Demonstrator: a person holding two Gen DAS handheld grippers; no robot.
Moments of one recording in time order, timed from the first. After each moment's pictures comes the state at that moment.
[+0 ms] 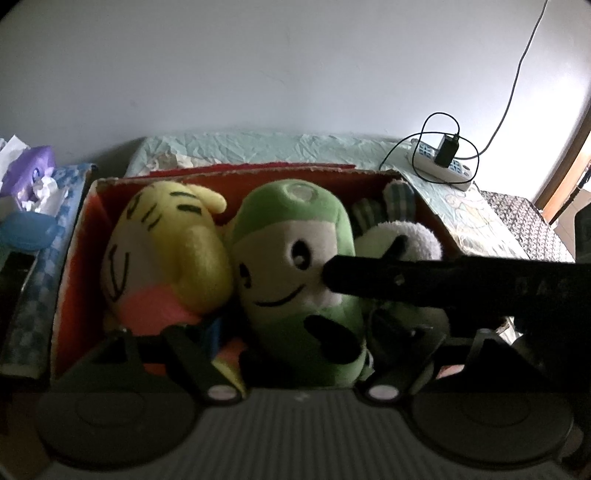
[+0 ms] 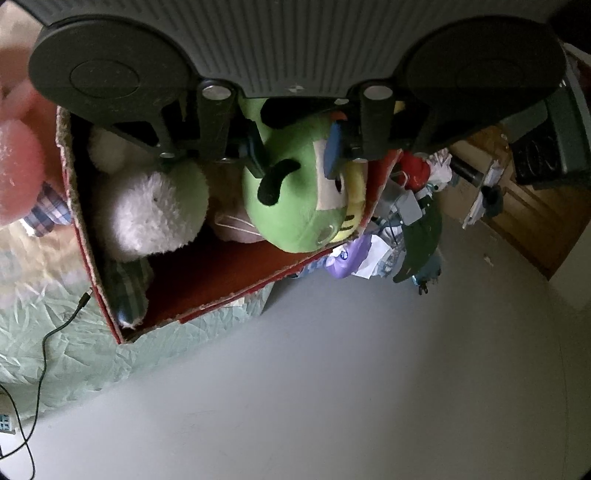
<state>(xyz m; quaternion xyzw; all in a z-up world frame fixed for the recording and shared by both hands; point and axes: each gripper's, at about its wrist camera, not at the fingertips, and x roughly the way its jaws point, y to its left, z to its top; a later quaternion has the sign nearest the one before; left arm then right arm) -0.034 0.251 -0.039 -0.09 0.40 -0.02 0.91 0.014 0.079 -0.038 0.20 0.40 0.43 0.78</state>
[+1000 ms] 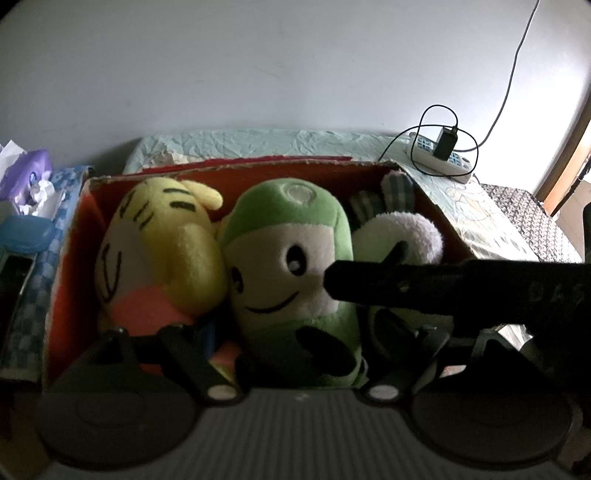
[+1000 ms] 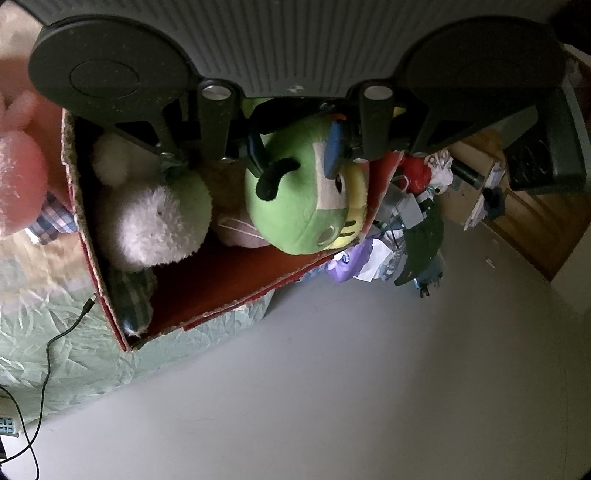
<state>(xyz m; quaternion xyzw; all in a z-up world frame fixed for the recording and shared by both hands) -0.033 0.247 -0.043 -0.08 0.40 -0.02 0.91 0.009 0.073 -0.041 0.21 0.40 0.43 0.78</state>
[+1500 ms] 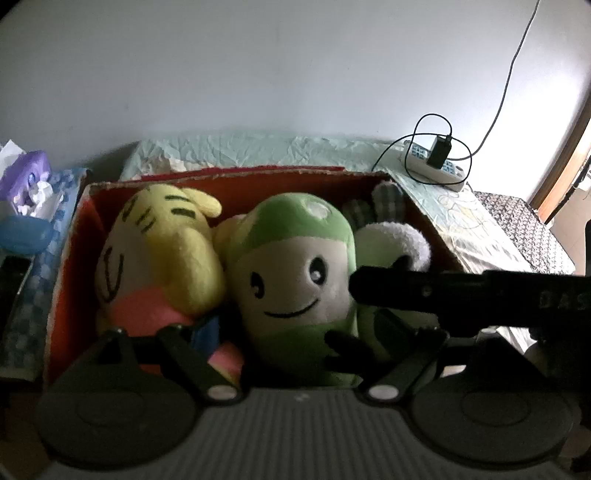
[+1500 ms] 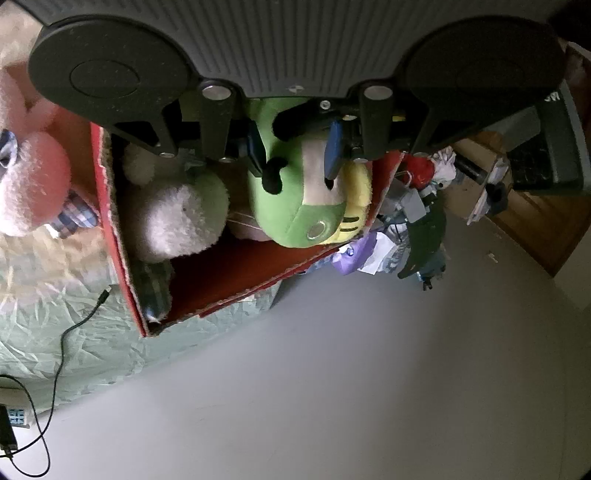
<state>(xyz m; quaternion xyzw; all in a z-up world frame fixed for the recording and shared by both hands) -0.037 0.245 -0.034 -0.09 0.39 -0.02 0.92 0.005 0.059 -0.036 0.21 0.39 0.42 0.79</state>
